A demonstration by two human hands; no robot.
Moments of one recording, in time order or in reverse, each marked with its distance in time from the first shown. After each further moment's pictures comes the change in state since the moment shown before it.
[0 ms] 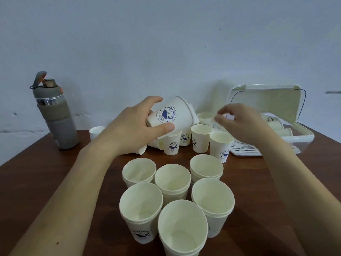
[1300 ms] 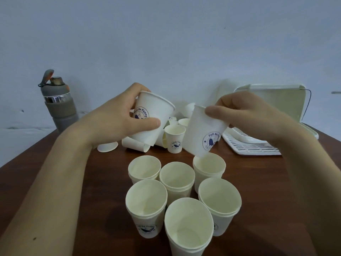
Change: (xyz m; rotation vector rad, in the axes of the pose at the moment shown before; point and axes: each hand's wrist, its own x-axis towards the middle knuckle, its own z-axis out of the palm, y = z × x) left_hand -0.014 -0.005 -0.040 -0.204 -0.049 -0.014; right_hand -0.038 -0.062 -0.043 0.266 -0.195 -0.161
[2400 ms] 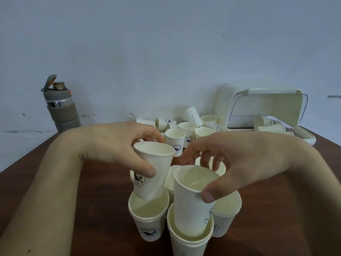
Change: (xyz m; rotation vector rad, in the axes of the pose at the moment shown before) left_hand -0.019 0.007 -0.010 0.223 -0.521 -0.040; right_hand -0.035 -0.041 0.009 -0.134 -0.676 -0.147
